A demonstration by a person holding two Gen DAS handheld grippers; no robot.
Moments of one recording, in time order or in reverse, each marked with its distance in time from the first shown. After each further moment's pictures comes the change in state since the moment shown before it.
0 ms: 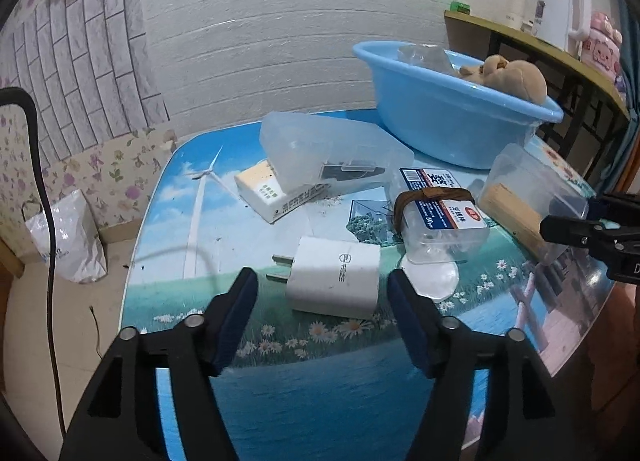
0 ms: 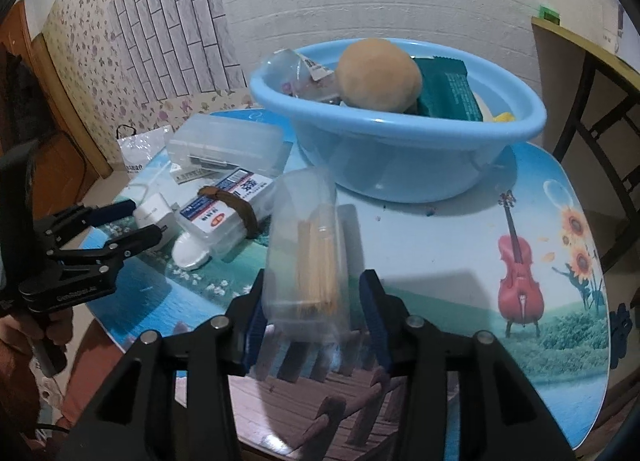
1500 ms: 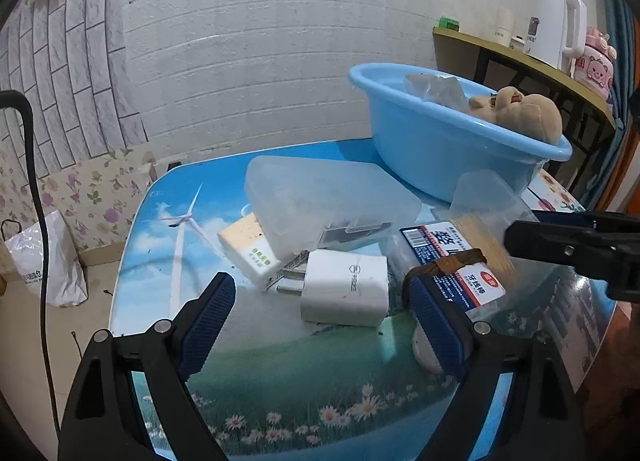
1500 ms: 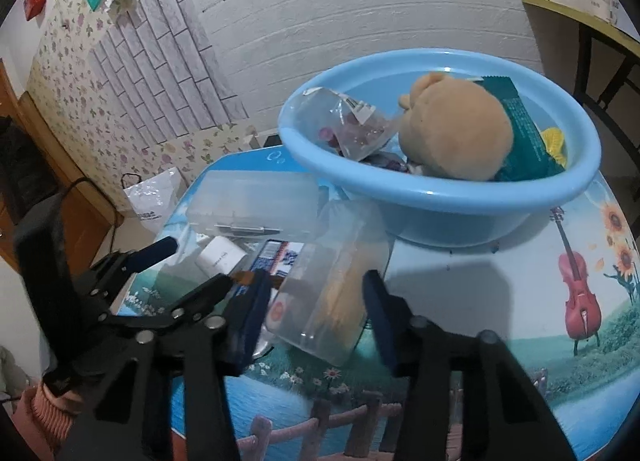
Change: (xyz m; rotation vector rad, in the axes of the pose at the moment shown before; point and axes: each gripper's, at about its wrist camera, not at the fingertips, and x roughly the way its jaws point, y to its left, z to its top) left arm 0.027 0.010 0.028 0.013 -0.062 -0.092; right arm 0.016 0.029 0.043 0.173 -0.045 0.063
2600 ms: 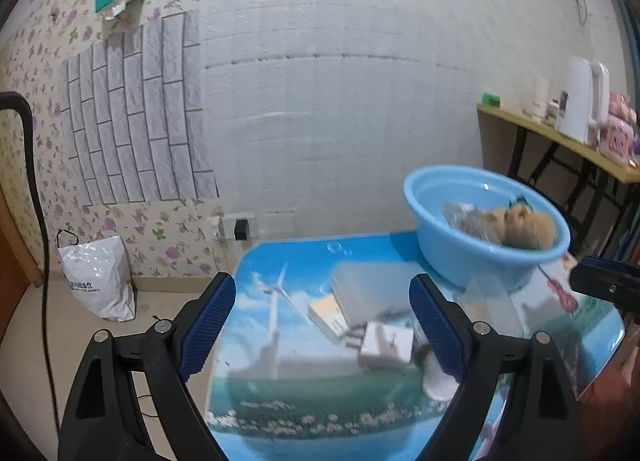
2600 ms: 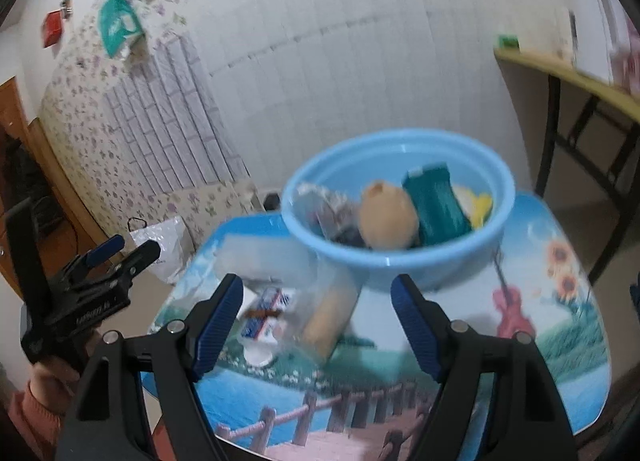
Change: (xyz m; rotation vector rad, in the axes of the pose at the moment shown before) left arm -0.092 0.016 0.025 -0.081 -0.217 0.184; right arm -0.074 -0.008 0.002 0.046 -0.161 -0.020
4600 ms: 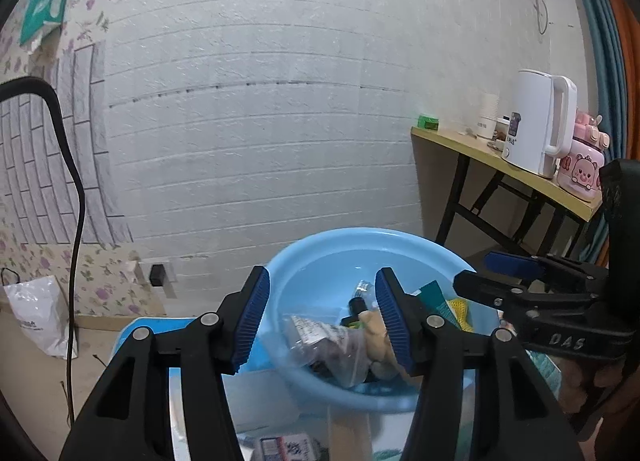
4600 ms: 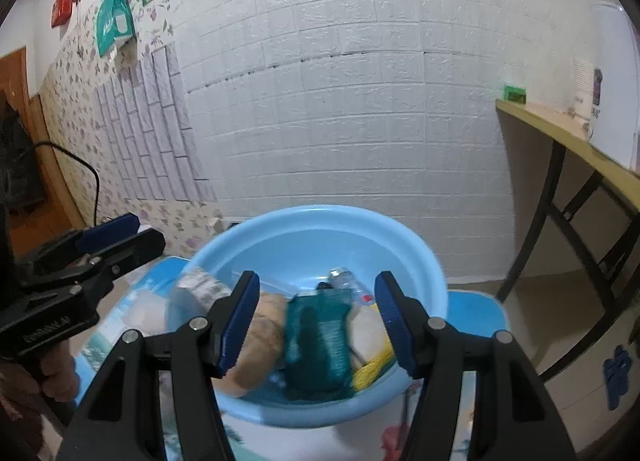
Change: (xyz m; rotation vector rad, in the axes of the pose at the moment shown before) left arm 0.042 -0.117 0.081 0.028 -0.075 -0.181; right arm 0.022 -0.080 0.102 -0.154 -0.105 0.006
